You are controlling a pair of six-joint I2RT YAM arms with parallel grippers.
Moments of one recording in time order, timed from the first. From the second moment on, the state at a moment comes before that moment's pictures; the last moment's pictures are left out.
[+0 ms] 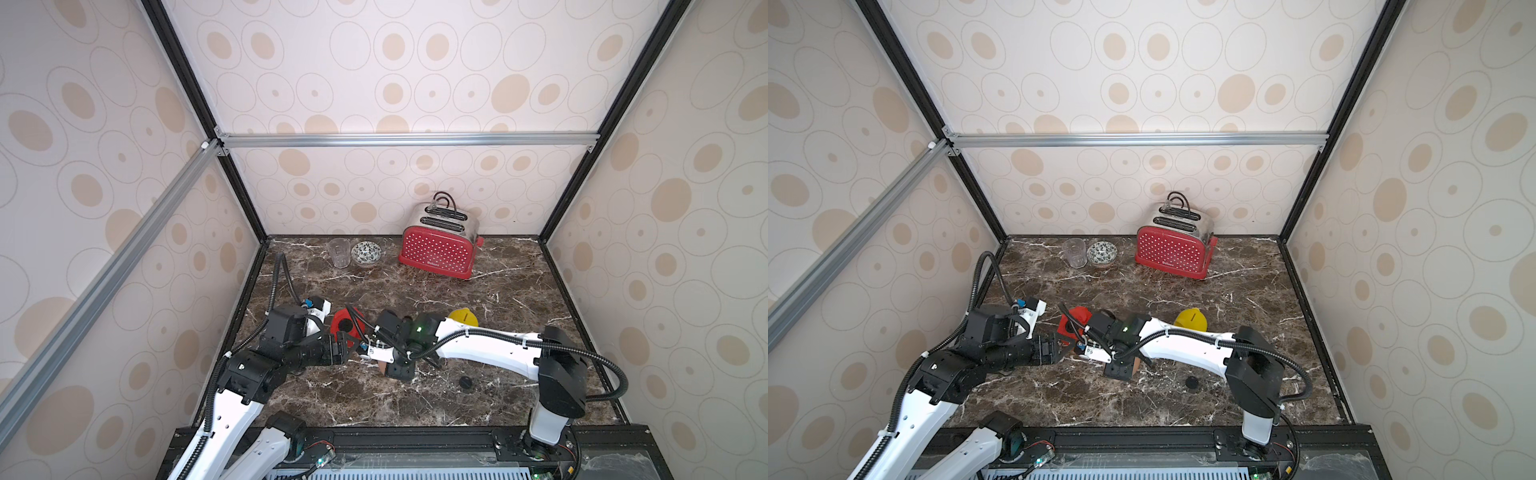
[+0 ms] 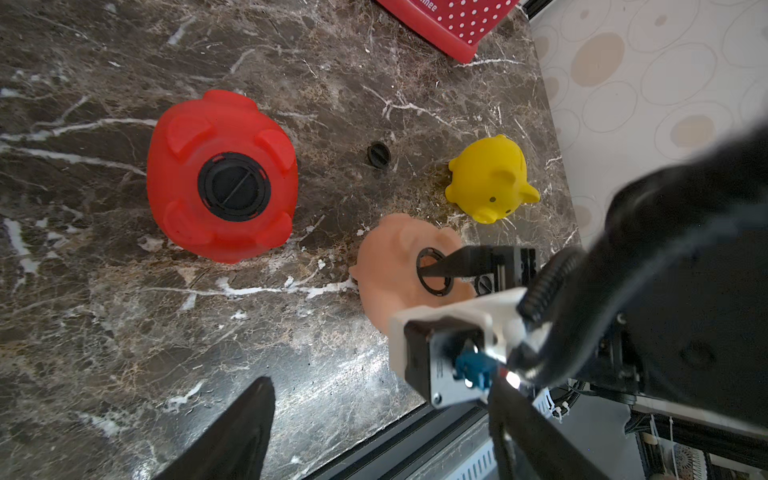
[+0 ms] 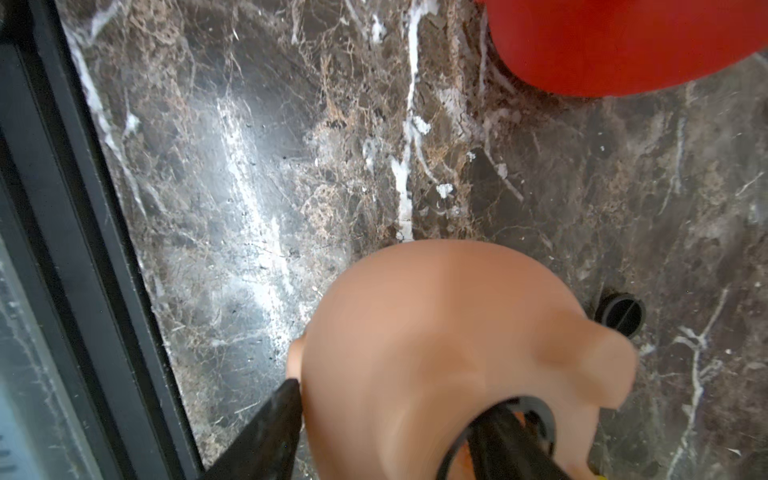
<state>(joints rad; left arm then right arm) -0.37 0.71 0.87 -0.95 0.34 -0.45 1.14 1.77 1.37 -0.86 0.07 -0.32</state>
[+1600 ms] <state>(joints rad) -0.37 0.70 0.87 -0.94 0.34 -0.45 1.17 1.48 1.28 -0.77 0.18 -0.27</state>
